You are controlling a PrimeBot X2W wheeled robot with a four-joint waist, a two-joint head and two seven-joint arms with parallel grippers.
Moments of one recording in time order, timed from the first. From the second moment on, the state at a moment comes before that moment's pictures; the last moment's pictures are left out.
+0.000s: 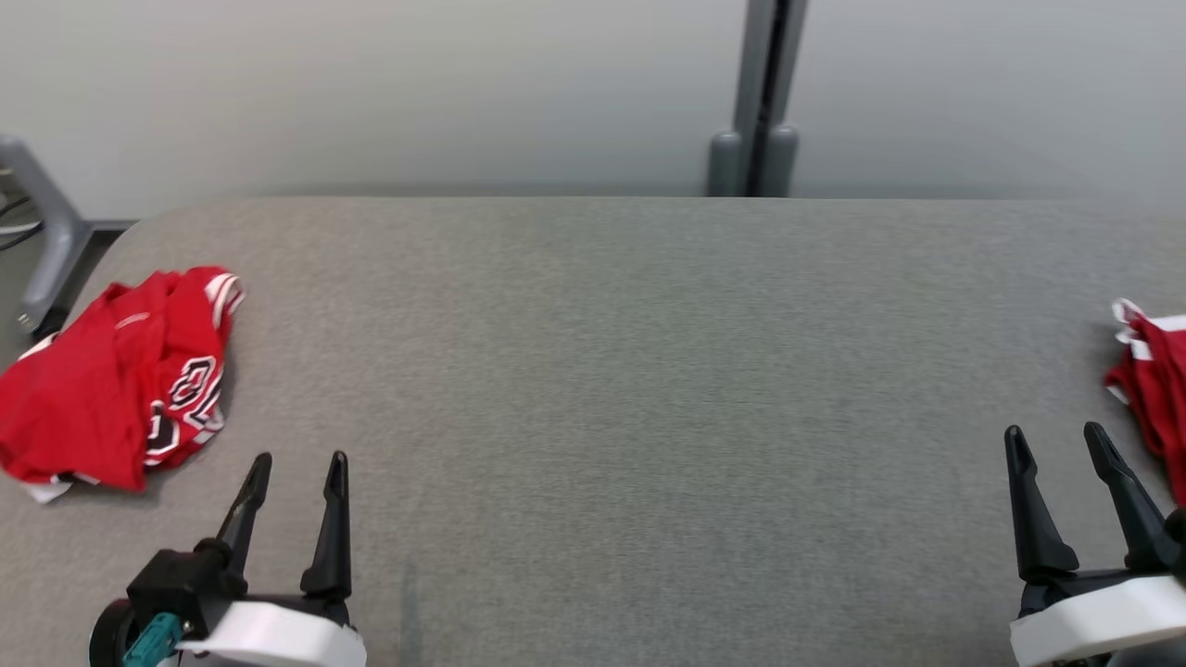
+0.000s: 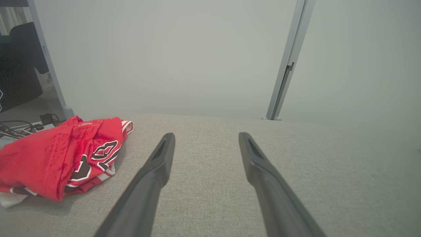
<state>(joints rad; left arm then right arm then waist) 0.02 0.25 -0.22 0.10 -0.43 0.13 -0.24 0.07 -0.07 -0.10 -0.08 0.20 0.13 -0.04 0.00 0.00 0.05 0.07</state>
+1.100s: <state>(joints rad) -0.03 0.23 -0.22 0.15 -0.43 0.12 -0.26 0.07 -0.09 -0.03 -0.14 0.17 0.13 0.01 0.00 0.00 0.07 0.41</state>
